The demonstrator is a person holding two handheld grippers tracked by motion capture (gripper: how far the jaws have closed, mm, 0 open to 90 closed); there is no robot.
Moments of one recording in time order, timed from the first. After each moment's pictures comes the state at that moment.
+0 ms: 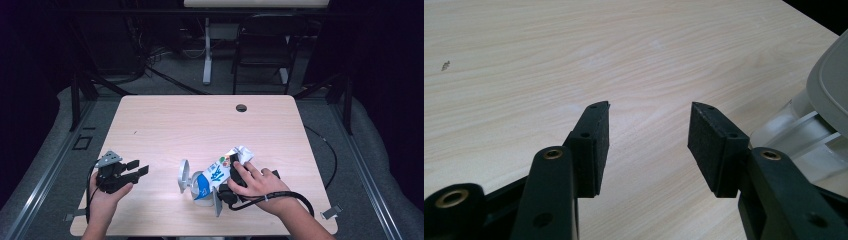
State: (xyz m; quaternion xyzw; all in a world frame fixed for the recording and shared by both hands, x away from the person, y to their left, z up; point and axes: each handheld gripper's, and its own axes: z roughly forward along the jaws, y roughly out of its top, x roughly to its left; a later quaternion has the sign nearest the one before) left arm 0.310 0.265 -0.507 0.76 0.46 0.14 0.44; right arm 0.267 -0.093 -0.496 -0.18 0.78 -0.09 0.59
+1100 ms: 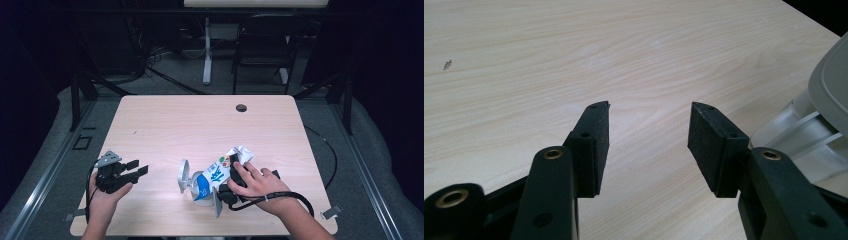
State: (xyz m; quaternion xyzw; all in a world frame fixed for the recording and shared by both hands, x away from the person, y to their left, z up) left arm 0.310 0.265 -0.507 0.76 0.46 0.14 0.45; right arm 0.266 -0.093 -0.496 -0.18 0.78 -0.09 0.59
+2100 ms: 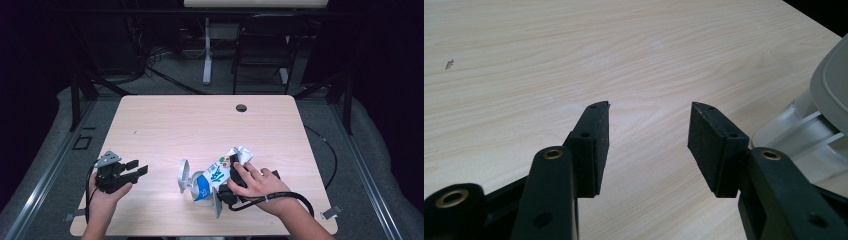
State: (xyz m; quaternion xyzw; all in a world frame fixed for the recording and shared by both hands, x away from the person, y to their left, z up) left arm 0.310 0.266 -0.507 0.76 0.46 0.14 0.45; right arm 0.265 -0.093 -0.495 -0.18 0.78 -0.09 0.59
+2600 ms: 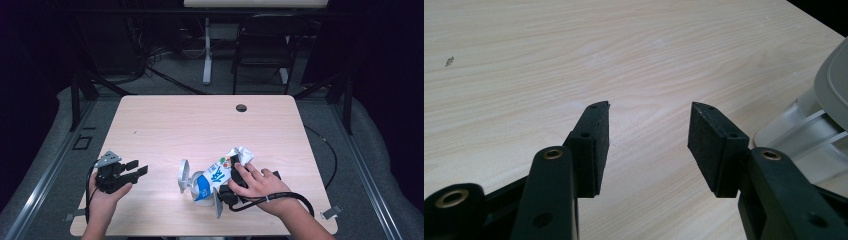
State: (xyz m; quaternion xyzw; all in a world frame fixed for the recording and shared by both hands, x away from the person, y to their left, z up) left arm 0.310 0.267 -0.509 0.76 0.46 0.14 0.44; right arm 0.264 -0.094 -0.496 -0.18 0.78 -0.08 0.59
